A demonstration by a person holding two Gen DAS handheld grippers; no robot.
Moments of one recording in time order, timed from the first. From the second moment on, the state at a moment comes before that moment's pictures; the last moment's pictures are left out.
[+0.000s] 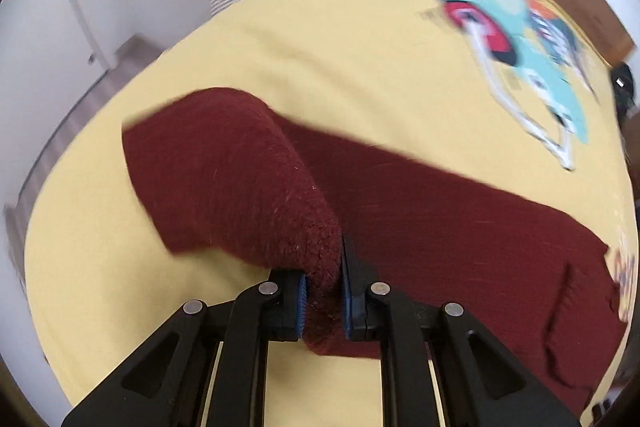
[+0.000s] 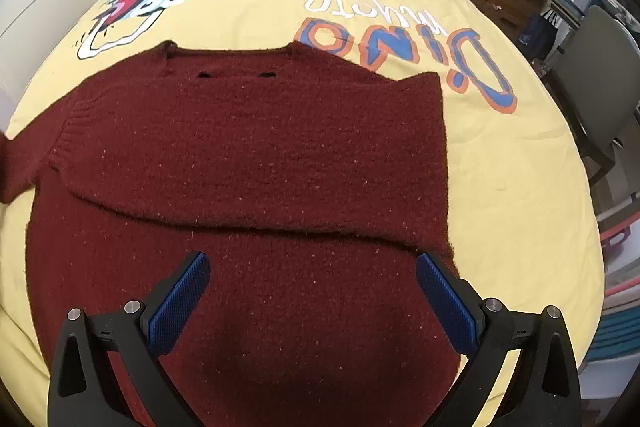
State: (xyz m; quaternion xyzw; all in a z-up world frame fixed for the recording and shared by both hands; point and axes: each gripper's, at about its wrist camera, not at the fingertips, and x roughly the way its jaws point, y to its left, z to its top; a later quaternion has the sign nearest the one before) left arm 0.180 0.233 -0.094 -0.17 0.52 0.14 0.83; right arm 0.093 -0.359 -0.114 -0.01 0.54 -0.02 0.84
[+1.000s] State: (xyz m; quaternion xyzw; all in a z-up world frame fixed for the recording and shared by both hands) left arm 0.203 -0.217 -0.103 0.06 0.51 -0.20 0.83; right arm 0.089 -0.427 -0.105 0.04 0.53 -0.06 0.84
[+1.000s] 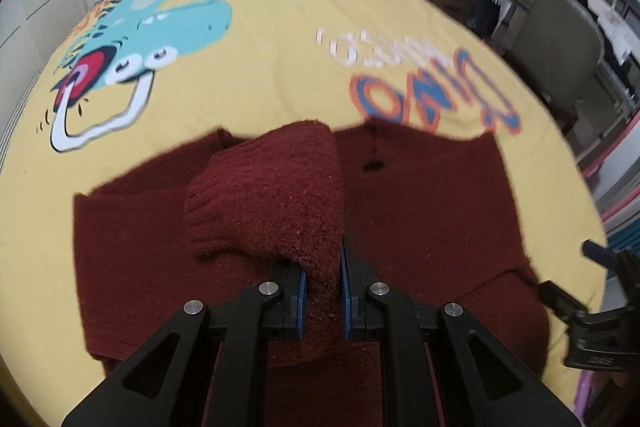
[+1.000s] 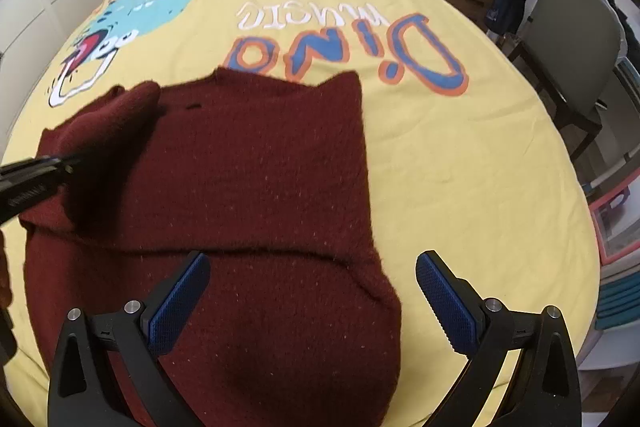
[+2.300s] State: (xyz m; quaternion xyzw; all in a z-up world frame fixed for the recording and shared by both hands) left arm 0.167 -0.031 -0.144 0.09 0.58 -0.09 0.81; right arm 0.092 -0.393 -0.115 0.04 0.54 -0.04 0.84
